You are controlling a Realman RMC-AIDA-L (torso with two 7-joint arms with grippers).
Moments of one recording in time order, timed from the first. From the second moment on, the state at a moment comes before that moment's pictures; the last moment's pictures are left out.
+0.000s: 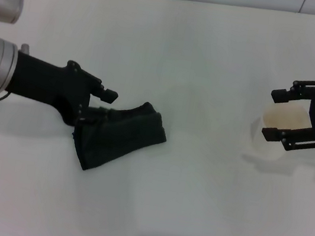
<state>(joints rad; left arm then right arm) -0.55 -2.06 1.03 1.04 2.15 1.58 -1.68 0.48 2.01 -0.91 -1.19 -2.04 -1.72 1.57</state>
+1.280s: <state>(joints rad) -0.30 -1.97 0.73 1.01 1.87 1.94 -1.34 0.48 2.00 -0.88 -1.18 -2.01 -1.74 1.59</state>
